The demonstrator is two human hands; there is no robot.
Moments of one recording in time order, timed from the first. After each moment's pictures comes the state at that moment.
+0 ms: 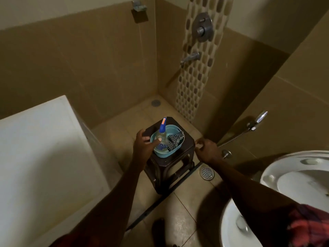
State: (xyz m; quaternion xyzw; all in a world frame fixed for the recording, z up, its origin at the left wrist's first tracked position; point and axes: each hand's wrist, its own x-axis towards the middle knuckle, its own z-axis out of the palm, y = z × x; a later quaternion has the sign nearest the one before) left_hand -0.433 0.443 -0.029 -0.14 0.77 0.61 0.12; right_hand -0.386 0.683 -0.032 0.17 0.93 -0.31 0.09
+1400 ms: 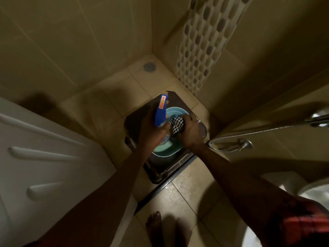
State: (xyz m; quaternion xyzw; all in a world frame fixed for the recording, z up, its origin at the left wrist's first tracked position) left_hand -0.568 0.502 -0.176 -0.01 0.83 0.54 0.11; right_hand -0.551 0.649 -0.230 0.16 0.93 -0.31 0.08
